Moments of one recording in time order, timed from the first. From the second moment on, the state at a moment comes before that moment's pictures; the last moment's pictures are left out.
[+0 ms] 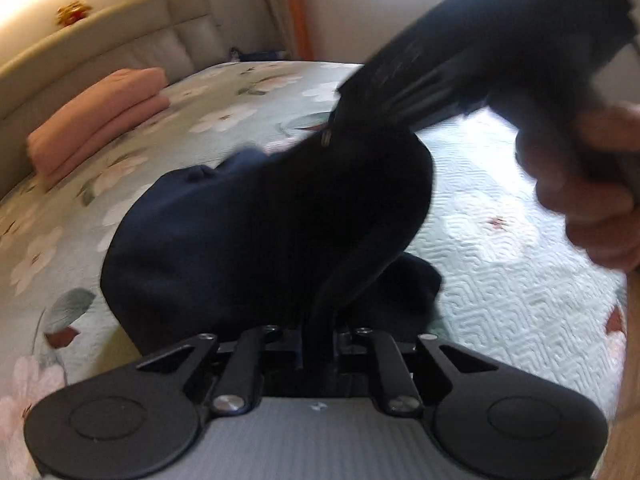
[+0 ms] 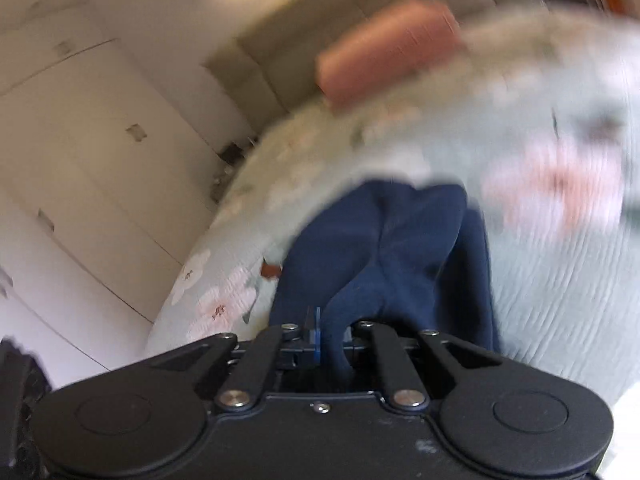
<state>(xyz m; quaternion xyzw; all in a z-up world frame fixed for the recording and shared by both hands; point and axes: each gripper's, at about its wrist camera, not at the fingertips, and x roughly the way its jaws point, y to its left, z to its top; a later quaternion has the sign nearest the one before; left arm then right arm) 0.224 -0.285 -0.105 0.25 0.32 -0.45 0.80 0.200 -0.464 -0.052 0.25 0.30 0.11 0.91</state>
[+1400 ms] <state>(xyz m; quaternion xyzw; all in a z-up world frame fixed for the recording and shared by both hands) 0.303 -0.196 -0.186 -0.04 0.39 -0.55 0.73 0.428 -0.487 -0.167 0.15 0.45 -0.03 0.88</state>
